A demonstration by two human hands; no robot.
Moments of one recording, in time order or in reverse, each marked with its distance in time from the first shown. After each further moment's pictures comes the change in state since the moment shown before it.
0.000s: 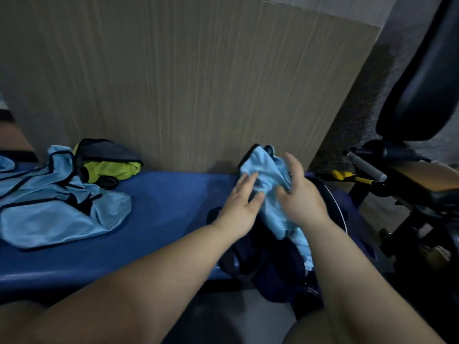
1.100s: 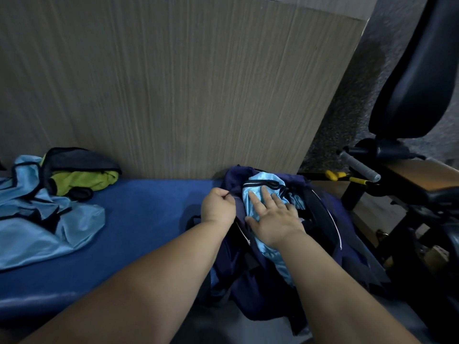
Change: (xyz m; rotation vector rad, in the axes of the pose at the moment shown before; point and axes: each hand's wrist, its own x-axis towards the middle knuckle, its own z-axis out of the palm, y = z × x) left_hand 0.061 -0.029 0.032 -0.075 0.385 -0.397; right_hand 0.029 0.059 0.046 -0.666 -0.458 -0.036
